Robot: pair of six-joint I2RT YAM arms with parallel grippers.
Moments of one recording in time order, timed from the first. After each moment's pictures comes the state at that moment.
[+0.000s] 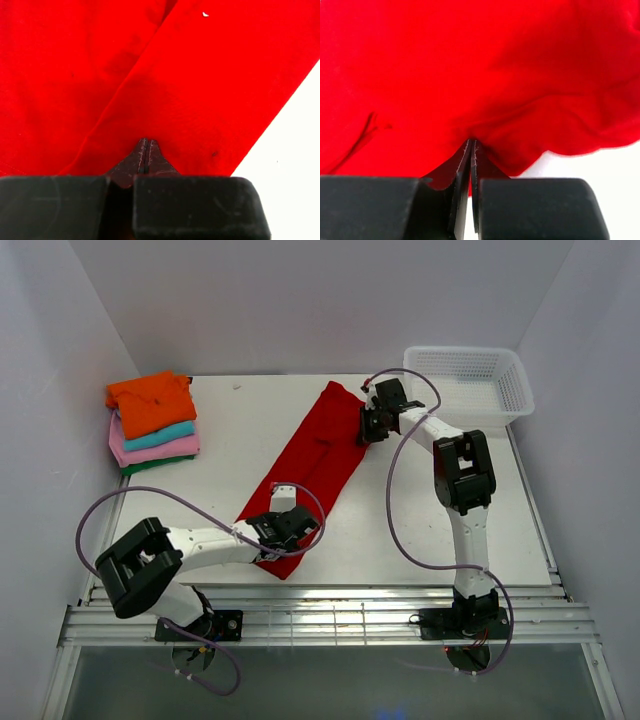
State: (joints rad) left arm -0.97 1.46 0.67 -0.35 -0.56 -0.83; right arm 0.34 2.26 1.75 -0.39 -0.32 0.15
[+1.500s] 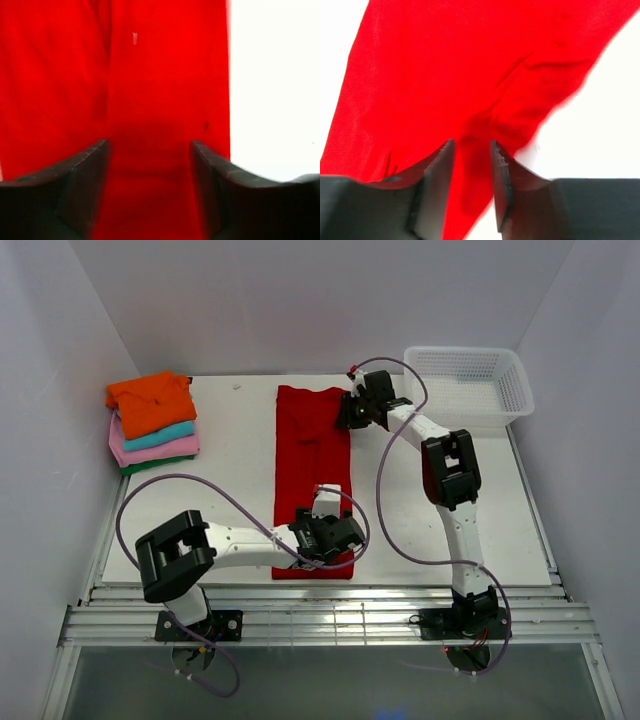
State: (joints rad) left arm -1.21 1.67 0.91 -0.32 -0.71 -0.97; right arm 0.37 2.45 2.00 -0.24 -0.41 0.19
